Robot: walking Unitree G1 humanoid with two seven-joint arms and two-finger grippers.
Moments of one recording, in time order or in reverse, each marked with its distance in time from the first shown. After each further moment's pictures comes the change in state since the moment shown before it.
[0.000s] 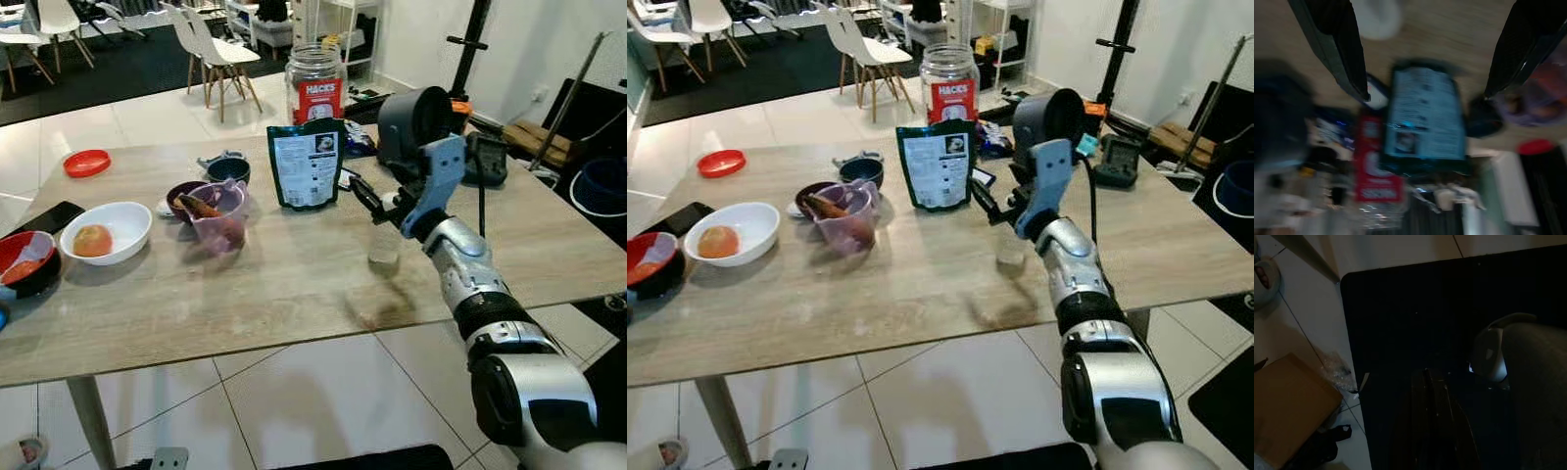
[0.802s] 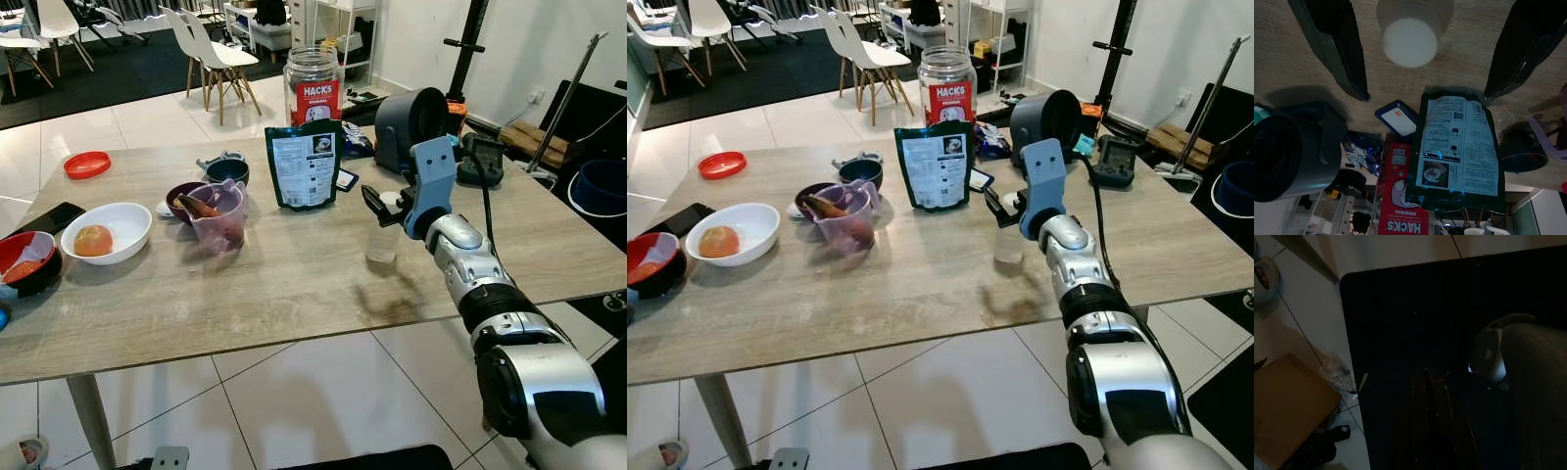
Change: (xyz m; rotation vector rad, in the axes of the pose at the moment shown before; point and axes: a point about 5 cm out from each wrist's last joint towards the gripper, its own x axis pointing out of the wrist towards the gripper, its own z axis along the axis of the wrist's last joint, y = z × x) left arm 0.000 0.000 0.000 0.000 0.001 -0.002; right arm 0.003 -0.005 -0.006 -0.056 0.132 -0.067
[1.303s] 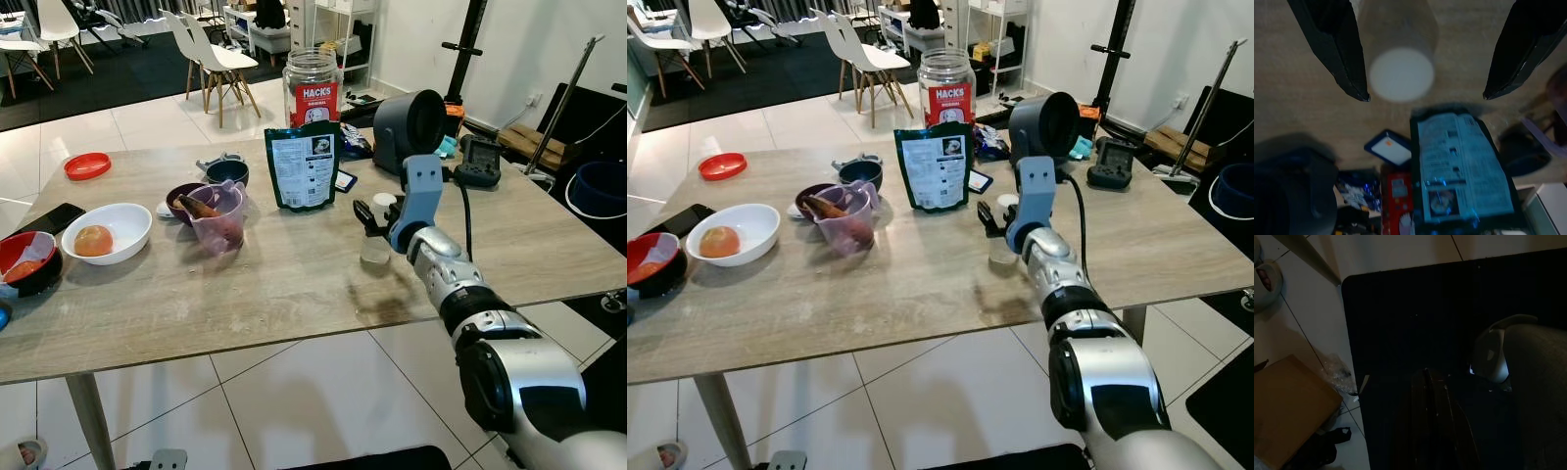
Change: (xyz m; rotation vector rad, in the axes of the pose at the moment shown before) left arm -0.001 0.000 -0.007 -0.001 0.011 0.006; right arm 0.008 0.018 -0.014 0.203 0.080 -0.050
